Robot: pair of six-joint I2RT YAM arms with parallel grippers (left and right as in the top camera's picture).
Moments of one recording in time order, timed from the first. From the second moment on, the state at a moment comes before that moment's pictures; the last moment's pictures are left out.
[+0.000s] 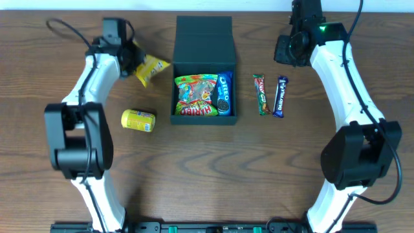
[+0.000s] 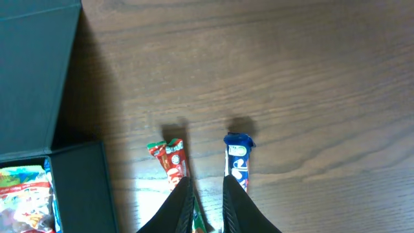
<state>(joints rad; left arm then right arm) 0.00 2.04 1.60 -0.52 0.07 -0.68 0.12 2.00 1.84 -0.97 0.06 0.31</state>
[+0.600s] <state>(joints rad) -0.30 1.89 1.66 -0.85 0.37 0.14 -0.04 2.00 1.84 -0.96 0.08 0.31</state>
